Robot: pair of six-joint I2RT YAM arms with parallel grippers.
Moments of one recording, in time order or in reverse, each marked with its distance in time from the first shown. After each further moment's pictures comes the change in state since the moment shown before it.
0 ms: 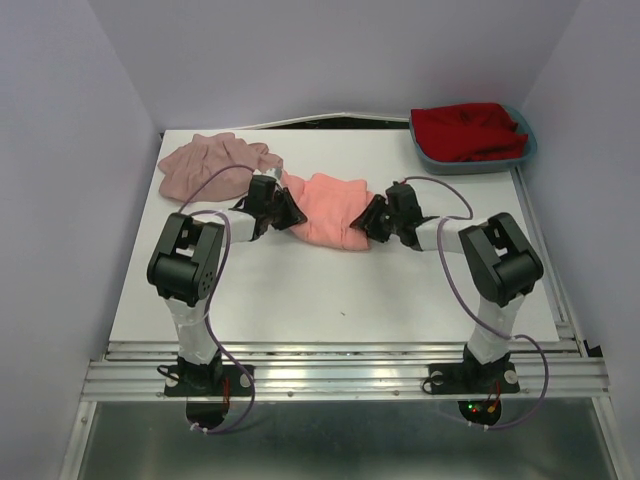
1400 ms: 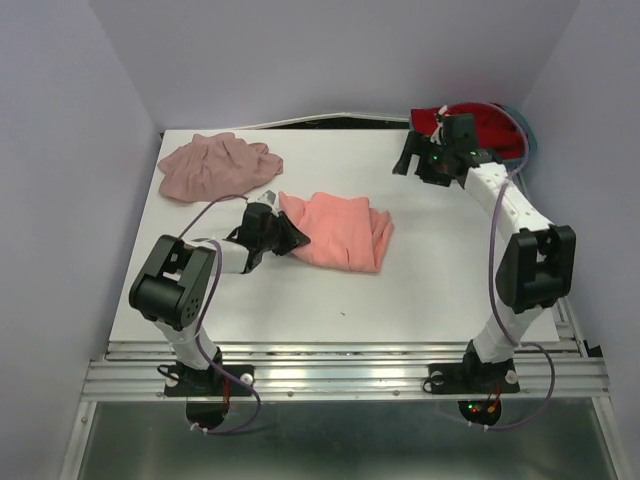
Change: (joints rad) left arm -0.050 -0.181 -0.329 0.215 0.019 -0.184; right arm -0.215 -0.016 0.660 -0.731 -0.099 -0.520
